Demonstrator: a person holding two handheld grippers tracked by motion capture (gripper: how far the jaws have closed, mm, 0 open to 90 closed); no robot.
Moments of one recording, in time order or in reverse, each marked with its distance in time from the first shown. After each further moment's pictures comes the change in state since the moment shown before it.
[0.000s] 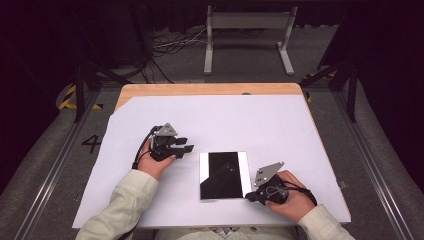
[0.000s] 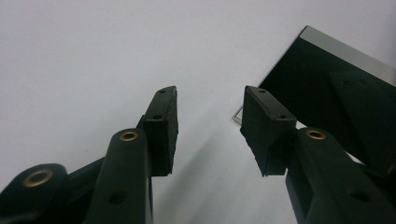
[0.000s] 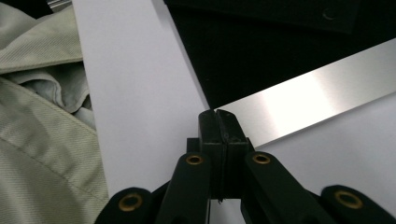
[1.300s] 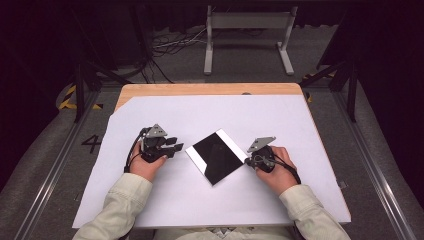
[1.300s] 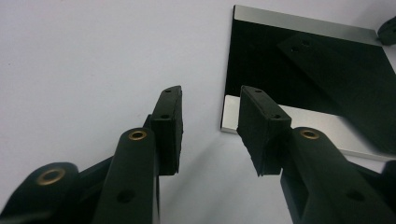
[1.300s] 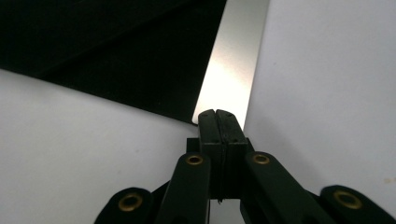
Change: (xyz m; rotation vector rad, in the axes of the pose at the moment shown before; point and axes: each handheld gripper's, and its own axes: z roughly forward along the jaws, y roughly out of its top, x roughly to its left) left arm 0.012 -0.017 -0.017 -0.015 0.110 -0.049; right arm -0.073 0.031 0.019 -0.025 -0.366 0.174
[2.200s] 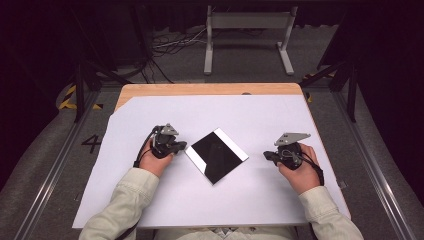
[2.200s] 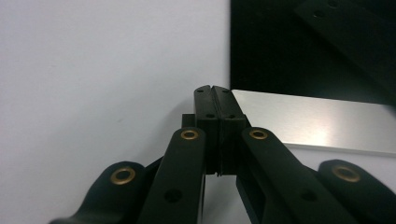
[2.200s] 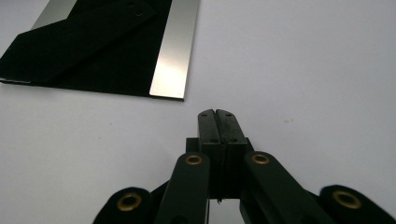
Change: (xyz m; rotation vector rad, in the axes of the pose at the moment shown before) left arm -0.001 0.009 0.037 0.156 -0.015 0.070; right arm -0.030 -0.030 -0.057 -0.122 -0.027 0.138
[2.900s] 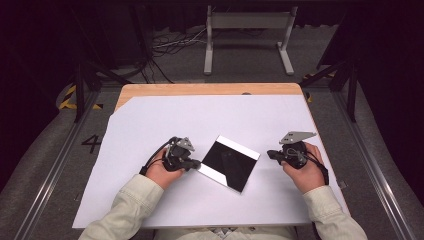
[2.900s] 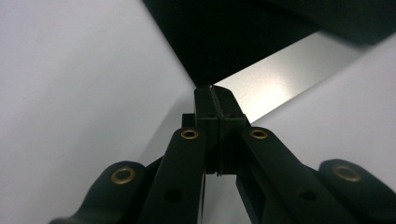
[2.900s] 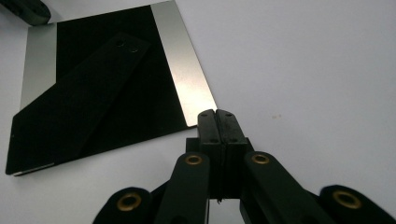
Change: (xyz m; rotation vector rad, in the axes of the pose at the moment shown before) left arm -0.059 0.008 0.000 0.133 -0.241 0.119; right arm -0.007 -0.001 -0.009 -0.008 0.000 0.017
